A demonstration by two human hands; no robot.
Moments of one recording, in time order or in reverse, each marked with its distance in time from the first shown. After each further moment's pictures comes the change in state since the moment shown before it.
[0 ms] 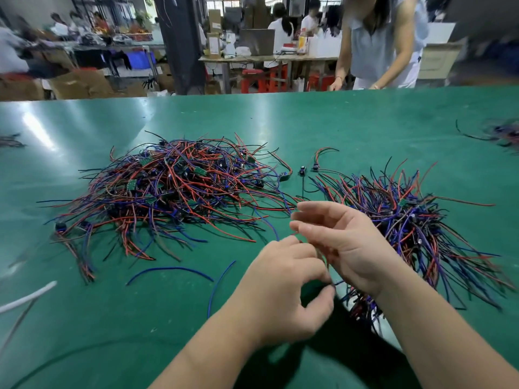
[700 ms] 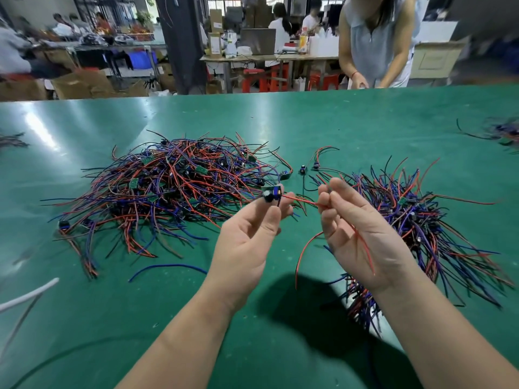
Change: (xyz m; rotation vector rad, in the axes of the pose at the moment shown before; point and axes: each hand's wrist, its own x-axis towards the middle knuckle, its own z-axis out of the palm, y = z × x) left_hand 0.012 -0.012 -0.019 -1.005 0.420 -0.551; right_hand -0.001 -0.013 0.005 0.481 0.051 -0.026
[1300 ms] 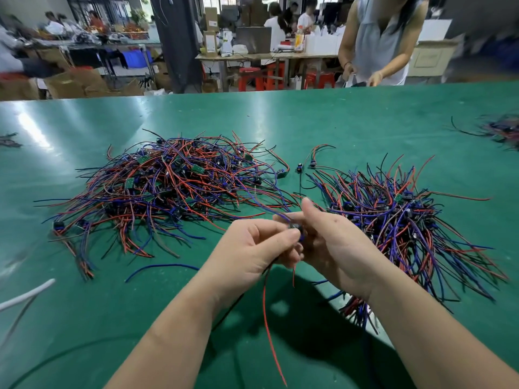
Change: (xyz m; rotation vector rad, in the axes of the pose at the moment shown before) left_hand -0.002 0.009 -0.007 0.093 -0.288 -0.145; right_hand -0.001 0.021 -0.005 -0.565 -0.123 0.168
